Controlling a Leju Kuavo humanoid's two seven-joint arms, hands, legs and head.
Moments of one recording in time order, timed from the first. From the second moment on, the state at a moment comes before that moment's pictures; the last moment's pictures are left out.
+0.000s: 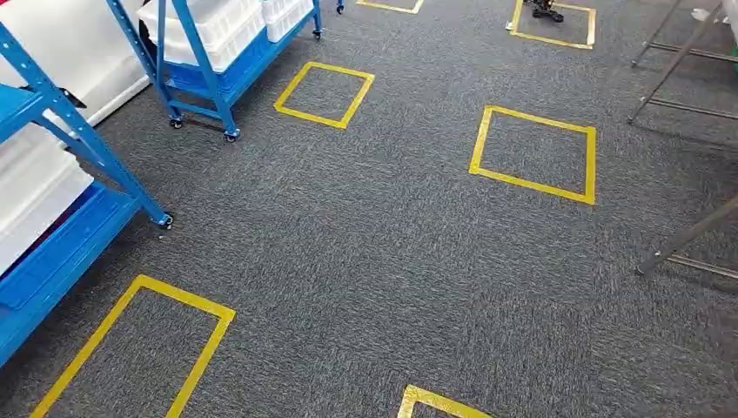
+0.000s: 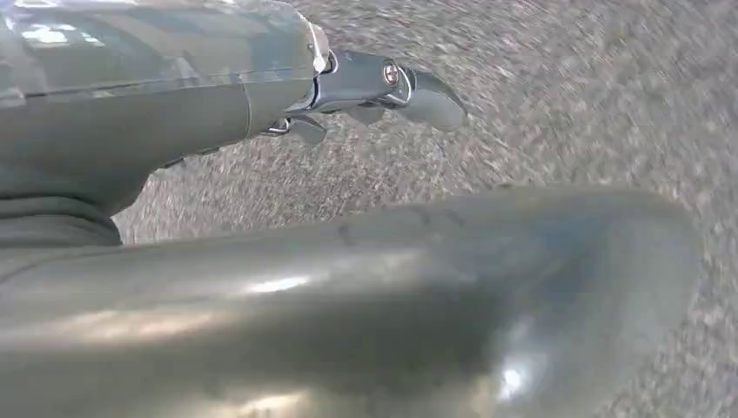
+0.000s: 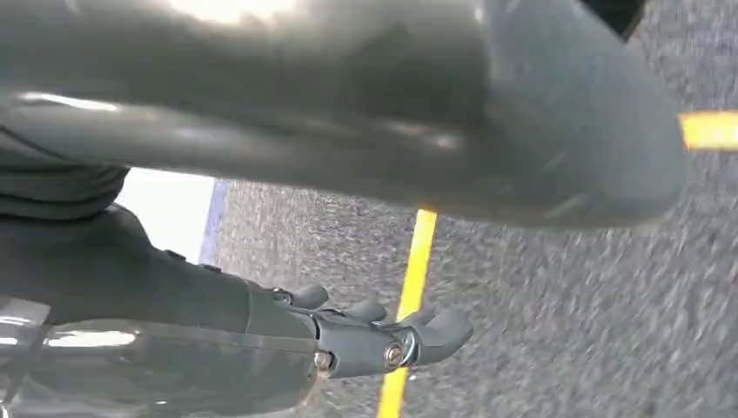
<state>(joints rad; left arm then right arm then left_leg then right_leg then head) -0.03 -0.02 -0.16 -0.16 0.42 0.16 -0.34 -0.02 0.19 -1.14 -0.23 1.00 0.02 0.01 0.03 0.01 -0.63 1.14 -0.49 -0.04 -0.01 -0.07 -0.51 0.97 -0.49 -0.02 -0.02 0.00</state>
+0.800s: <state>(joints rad) -0.02 -0.01 -0.16 -0.16 0.42 0.17 -0.36 -0.02 0.20 -1.14 -0.22 1.03 0.02 0.02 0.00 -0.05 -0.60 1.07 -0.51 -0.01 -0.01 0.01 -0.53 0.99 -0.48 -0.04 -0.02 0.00</state>
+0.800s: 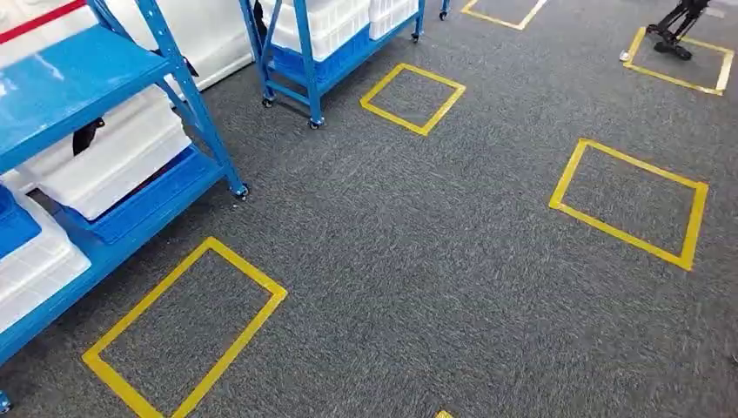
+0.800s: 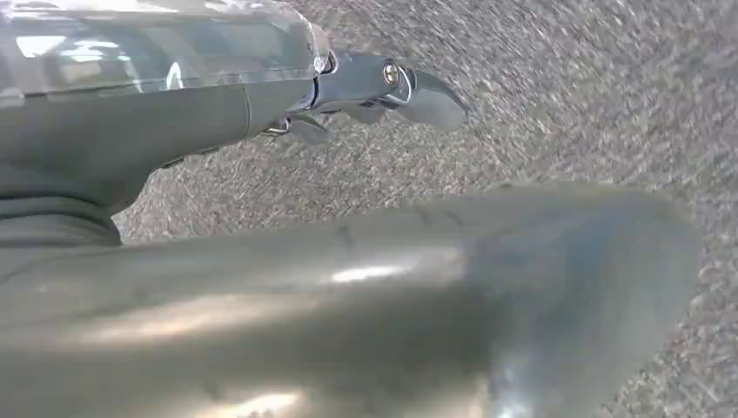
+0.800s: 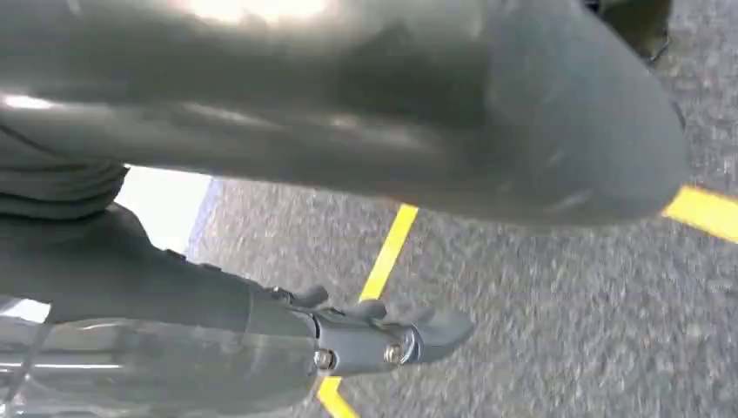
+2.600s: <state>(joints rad) -0.02 0.00 -0.15 -0.16 0.42 0.15 -0.39 -0.02 0.20 -1.17 -0.22 1.06 0.00 0.02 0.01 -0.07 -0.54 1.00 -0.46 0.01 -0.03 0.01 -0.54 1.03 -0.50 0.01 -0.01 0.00</state>
